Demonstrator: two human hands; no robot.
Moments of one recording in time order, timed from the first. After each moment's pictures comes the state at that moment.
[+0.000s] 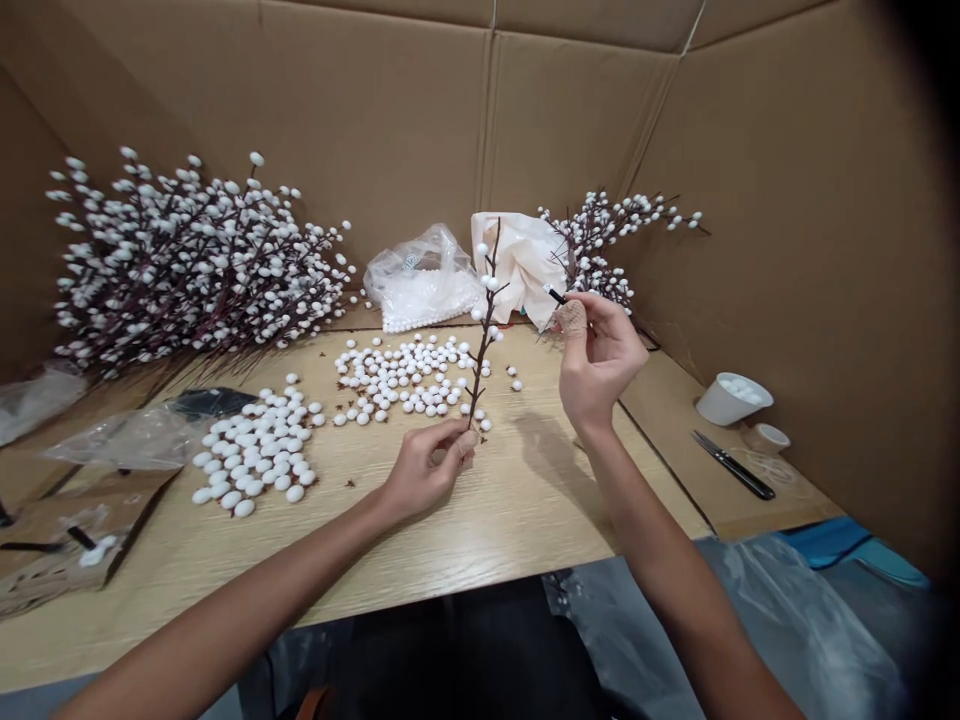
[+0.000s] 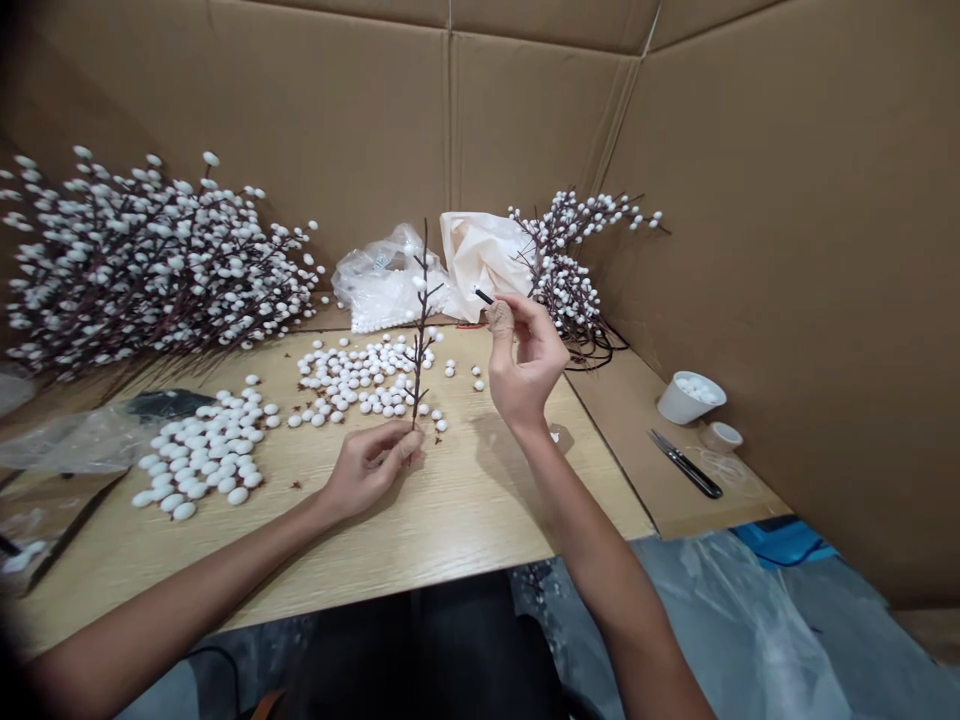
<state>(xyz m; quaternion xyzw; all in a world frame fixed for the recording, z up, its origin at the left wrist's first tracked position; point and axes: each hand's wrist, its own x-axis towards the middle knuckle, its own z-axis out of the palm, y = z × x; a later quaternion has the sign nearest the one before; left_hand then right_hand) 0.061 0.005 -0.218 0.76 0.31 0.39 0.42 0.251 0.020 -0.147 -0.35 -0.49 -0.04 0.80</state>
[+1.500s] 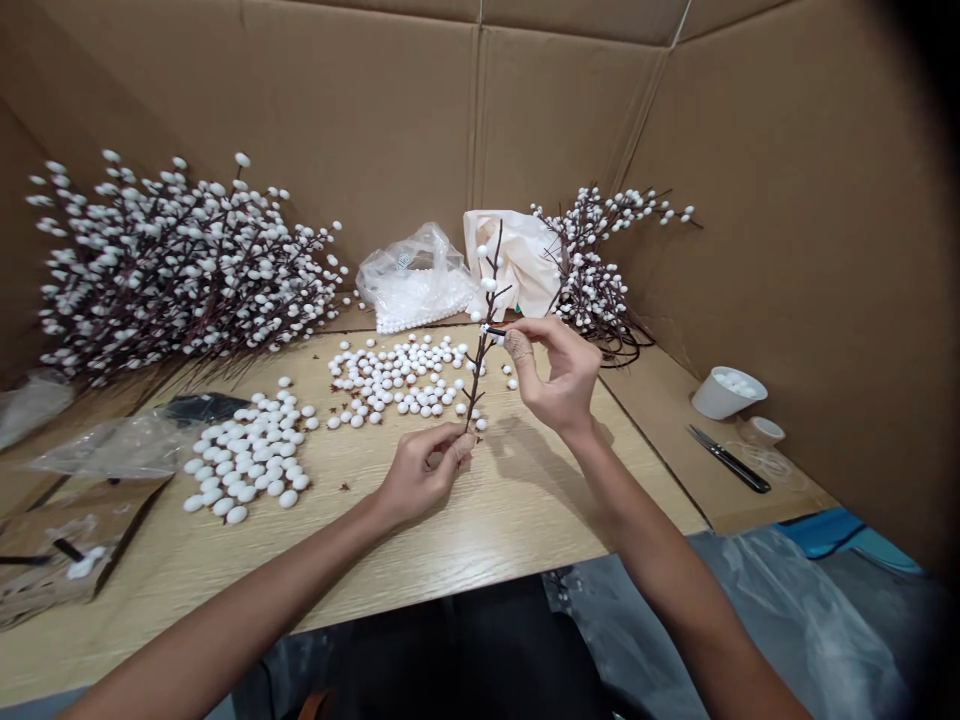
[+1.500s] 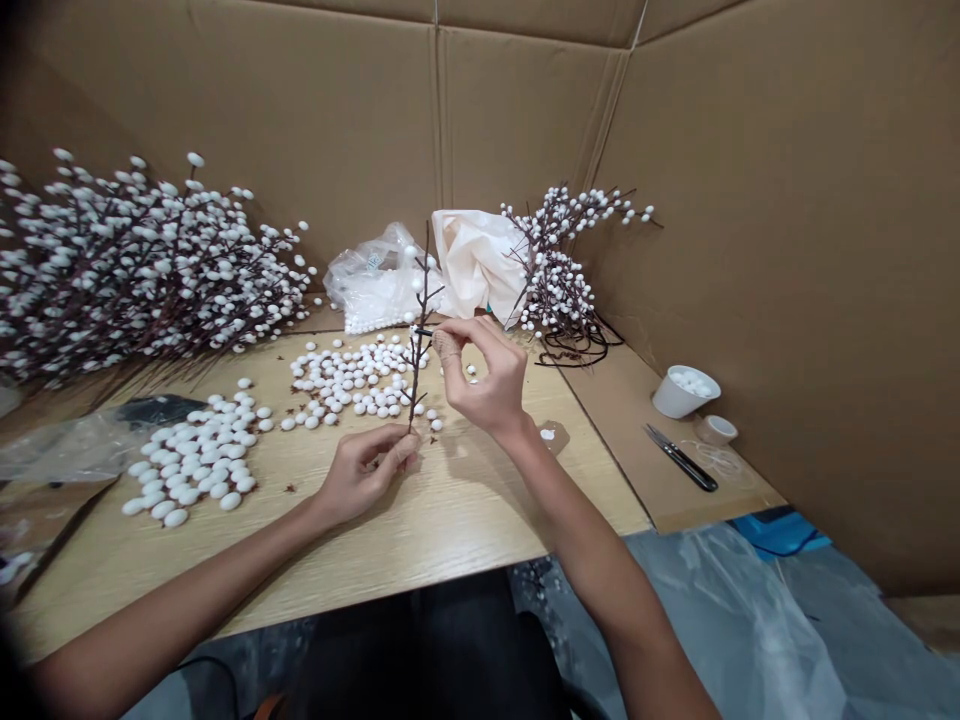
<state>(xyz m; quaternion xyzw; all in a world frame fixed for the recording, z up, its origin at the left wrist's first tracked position) 0.064 0.001 -0.212 0.76 0.31 0.40 0.40 0.245 0.010 -0.153 -0.36 -0.65 -0.08 0.66</state>
